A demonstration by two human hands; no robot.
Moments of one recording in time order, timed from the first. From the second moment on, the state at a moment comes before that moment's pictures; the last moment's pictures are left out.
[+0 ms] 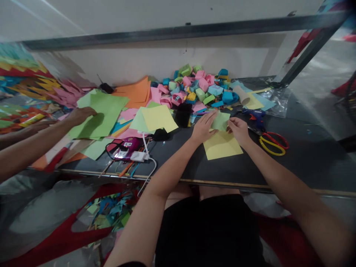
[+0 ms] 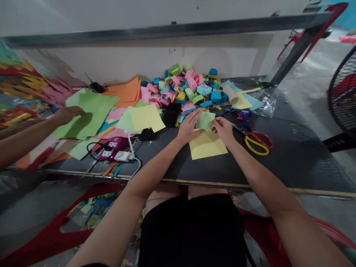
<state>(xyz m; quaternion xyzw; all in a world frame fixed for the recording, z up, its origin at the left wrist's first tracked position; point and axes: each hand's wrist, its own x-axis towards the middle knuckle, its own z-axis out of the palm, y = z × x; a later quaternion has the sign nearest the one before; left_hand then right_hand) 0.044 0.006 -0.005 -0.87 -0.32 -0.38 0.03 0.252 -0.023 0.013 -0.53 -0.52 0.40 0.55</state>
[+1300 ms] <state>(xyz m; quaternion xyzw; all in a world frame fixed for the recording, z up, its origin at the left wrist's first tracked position) 0.044 0.007 -0.006 -0.86 -0.32 -0.39 0.03 0.249 -0.028 0.009 -0.49 -0.57 0.39 0.53</state>
